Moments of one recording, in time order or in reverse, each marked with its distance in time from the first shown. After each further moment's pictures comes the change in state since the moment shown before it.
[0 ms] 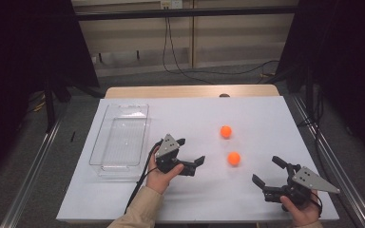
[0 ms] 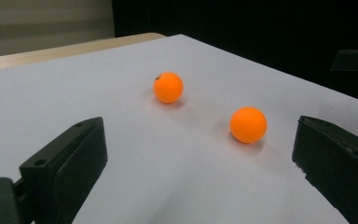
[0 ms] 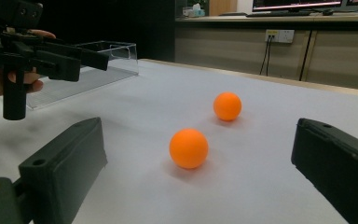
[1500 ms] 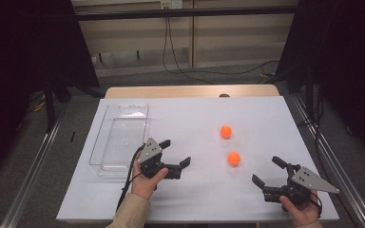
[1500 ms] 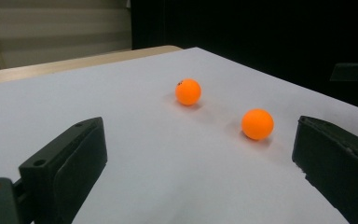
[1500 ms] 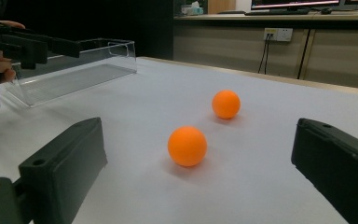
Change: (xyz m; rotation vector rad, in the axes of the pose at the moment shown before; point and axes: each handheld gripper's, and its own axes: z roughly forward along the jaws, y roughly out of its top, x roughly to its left) left arm 0.009 -0.005 -0.042 -0.054 0.056 -0.014; right arm 0.000 -0.001 0.000 0.007 -0.006 -0.006
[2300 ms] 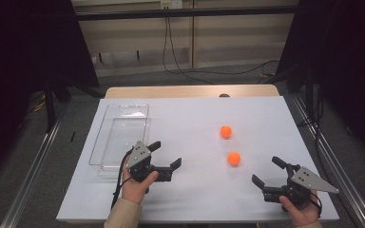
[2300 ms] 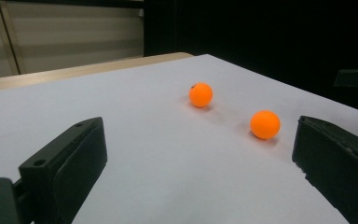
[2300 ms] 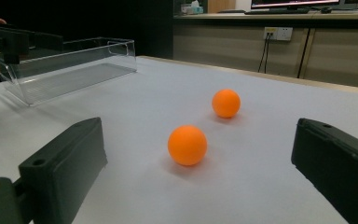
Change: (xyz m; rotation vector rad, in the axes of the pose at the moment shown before) left arm 0.005 -0.002 -0.027 -0.031 0.041 0.000; right arm 0.000 0.000 0.000 0.004 -0.002 0.000
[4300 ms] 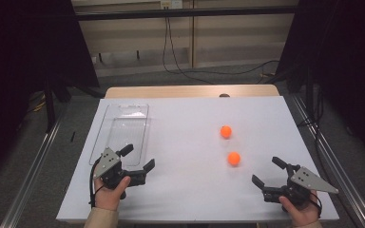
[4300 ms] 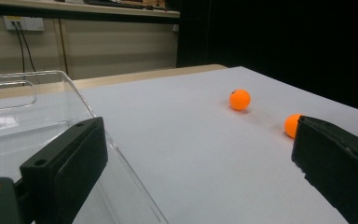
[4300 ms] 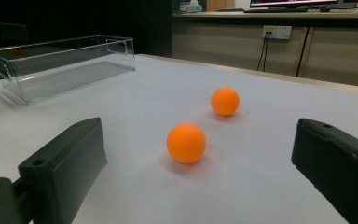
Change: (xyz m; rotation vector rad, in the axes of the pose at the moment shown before) left arm 0.027 -0.006 -0.064 -0.062 0.126 -0.018; right arm 0.000 -0.001 0.000 0.007 -0.005 -0.001
